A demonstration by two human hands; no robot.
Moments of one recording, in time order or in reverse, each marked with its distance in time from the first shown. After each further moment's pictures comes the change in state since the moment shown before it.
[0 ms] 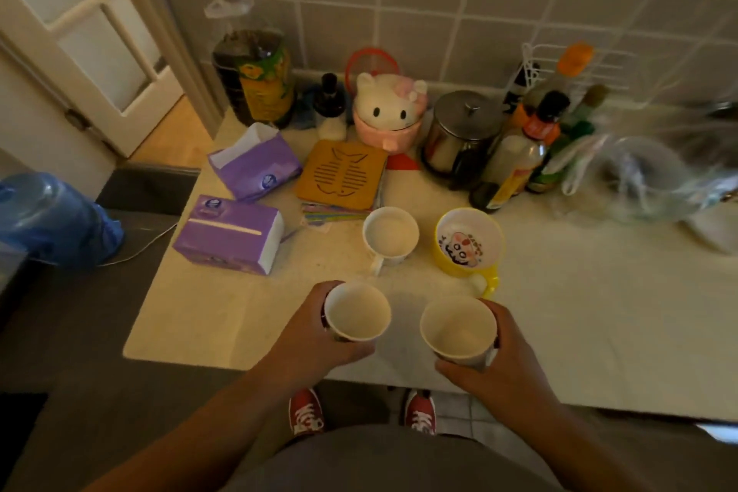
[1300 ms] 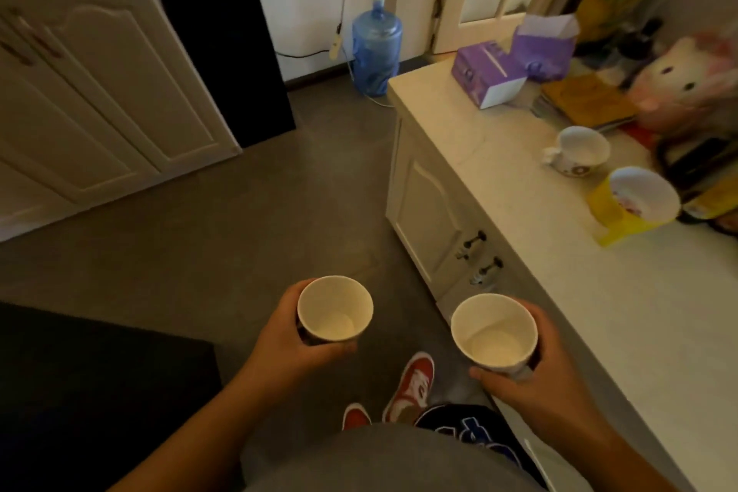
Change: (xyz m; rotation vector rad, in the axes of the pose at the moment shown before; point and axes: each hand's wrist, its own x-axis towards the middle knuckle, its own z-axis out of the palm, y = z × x) left_hand -0.388 0.037 0.278 -0.477 0.971 -0.414; right_hand -0.142 0.107 -0.102 0.009 -0.845 -0.430
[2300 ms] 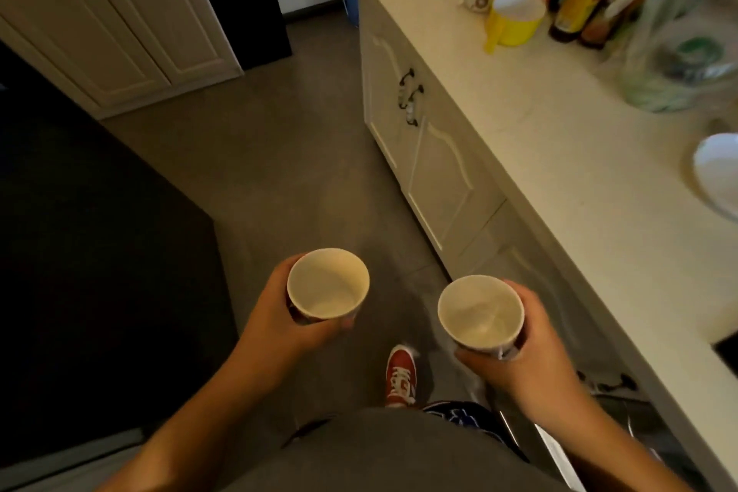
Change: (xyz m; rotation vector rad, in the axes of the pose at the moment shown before) left_hand -0.413 -0.070 0.238 -0.005 0.175 0.043; right_hand -0.387 0.162 -0.157 -0.008 -0.109 -0.071
